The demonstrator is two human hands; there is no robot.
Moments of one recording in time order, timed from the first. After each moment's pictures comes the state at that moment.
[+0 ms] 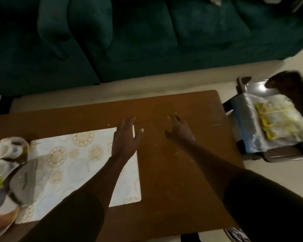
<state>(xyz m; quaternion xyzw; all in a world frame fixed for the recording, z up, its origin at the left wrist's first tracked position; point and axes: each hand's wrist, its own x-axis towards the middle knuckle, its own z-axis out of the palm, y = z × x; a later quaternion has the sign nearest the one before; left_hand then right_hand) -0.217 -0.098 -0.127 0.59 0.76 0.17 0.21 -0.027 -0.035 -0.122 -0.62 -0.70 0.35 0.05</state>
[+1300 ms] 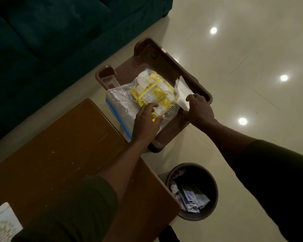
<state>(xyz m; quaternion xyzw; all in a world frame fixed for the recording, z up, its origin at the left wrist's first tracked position) 0.266 0.020 -0.167 0.75 0.51 0.21 0.36 0.456 -0.017 -0.171 -0.84 -0.52 0.17 0.07</state>
